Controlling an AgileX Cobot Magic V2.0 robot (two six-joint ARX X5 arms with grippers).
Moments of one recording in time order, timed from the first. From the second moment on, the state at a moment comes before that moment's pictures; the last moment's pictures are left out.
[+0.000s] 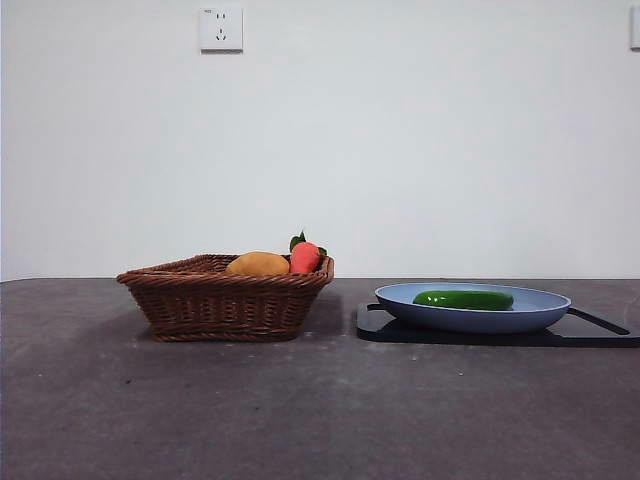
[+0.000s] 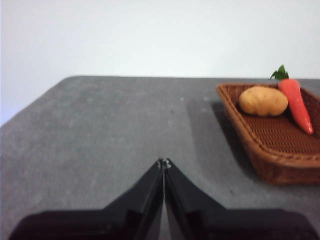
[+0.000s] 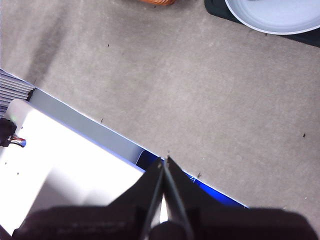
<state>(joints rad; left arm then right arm) 0.01 0.02 0.02 -0.09 -0.02 -0.04 0.29 0.91 1.25 -1.35 -0.42 0.00</state>
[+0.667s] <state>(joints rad) 0.01 0.02 0.02 -0.10 -0.02 -0.05 0.29 0.91 1.25 -1.35 -0.42 0.00</state>
